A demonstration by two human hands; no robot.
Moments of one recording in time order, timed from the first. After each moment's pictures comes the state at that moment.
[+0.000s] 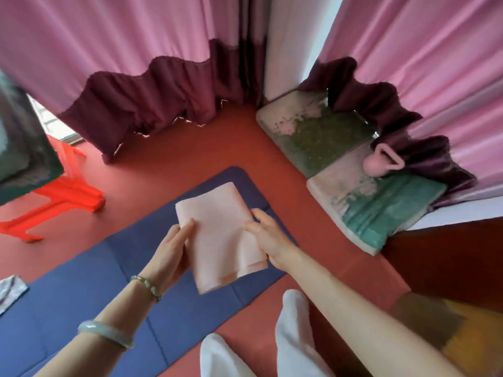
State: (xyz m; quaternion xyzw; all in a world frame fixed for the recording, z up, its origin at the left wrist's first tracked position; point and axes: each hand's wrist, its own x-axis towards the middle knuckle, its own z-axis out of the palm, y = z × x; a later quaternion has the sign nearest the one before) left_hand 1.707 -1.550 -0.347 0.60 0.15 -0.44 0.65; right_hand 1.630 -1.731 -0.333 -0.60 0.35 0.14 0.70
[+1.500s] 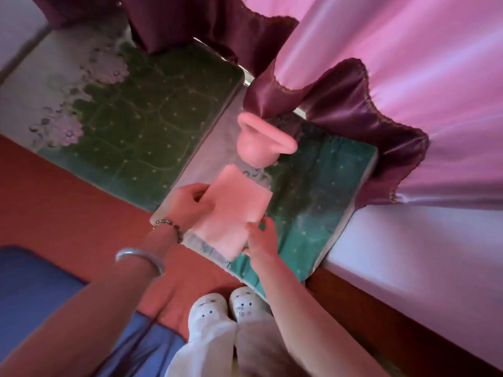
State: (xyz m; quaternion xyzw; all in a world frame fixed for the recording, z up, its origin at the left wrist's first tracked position) left_hand 1.707 -2.258 -0.731 0.79 -0.24 -0.48 0.28; right_hand 1.550 -2.285 -0.755 -0.30 0.73 -0.11 0.60
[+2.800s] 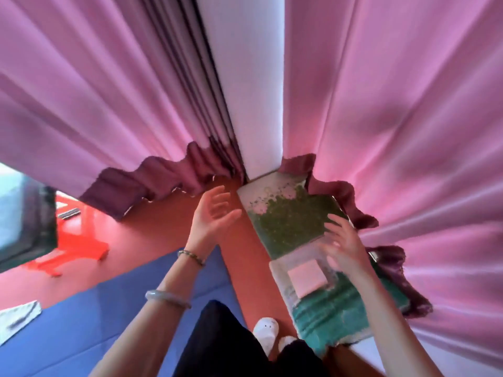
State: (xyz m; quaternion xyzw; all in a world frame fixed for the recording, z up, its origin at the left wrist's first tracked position) left_hand 1.753 -2.066 -0.125 0.78 -0.05 -0.14 0.61; right_hand 1.614 -2.307 -0.160 -0.69 0.30 0.02 0.66
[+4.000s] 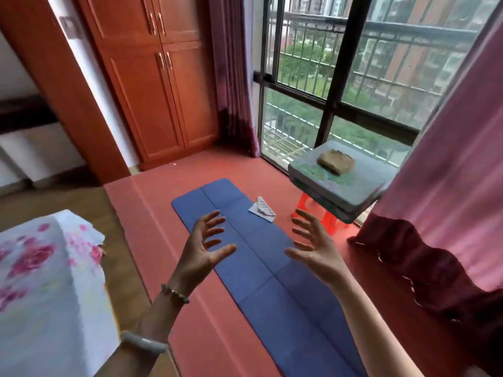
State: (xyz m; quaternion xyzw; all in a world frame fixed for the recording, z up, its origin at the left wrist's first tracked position) left_hand 1.243 -1.438 0.020 0.70 0.30 0.34 0.55; right_hand 1.441 -1.585 0.040 -0.66 -0.39 0.31 0.56
